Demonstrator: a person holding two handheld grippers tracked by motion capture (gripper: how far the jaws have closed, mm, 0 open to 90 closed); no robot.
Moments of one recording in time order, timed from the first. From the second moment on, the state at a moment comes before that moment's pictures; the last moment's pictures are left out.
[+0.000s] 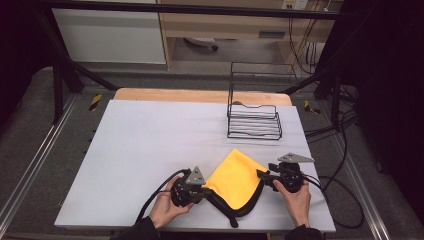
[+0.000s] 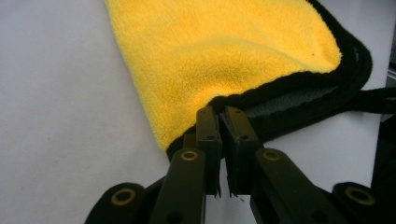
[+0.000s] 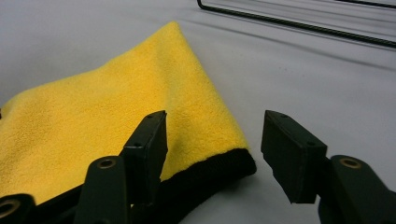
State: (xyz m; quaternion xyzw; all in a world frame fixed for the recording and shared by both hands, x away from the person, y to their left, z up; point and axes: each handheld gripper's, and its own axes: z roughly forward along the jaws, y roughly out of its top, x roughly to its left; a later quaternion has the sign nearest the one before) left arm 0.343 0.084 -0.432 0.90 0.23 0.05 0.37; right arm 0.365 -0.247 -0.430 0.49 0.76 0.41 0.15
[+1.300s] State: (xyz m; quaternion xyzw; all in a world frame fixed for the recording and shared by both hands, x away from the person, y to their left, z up) left arm 0.347 0.086 -0.442 0.90 0.24 0.06 0.37; right arm 0.368 -0.249 -0.439 0.49 0.77 0.39 0.15
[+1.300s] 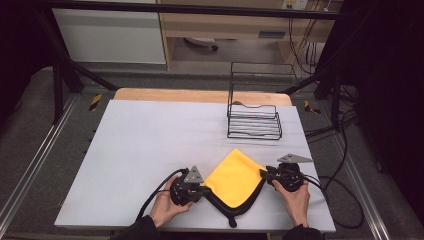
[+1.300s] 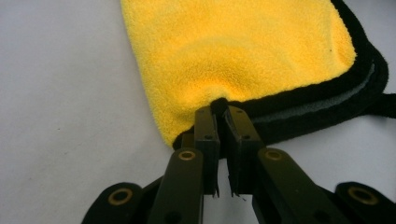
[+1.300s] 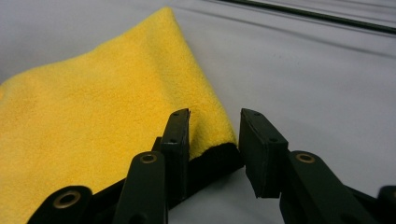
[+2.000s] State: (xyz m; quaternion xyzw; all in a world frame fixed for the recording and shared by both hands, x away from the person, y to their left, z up) left arm 0.348 0.108 -0.411 0.87 0.29 0.05 0.41; right arm 0.375 -0.240 -0.436 0.48 0.77 0.39 0.16
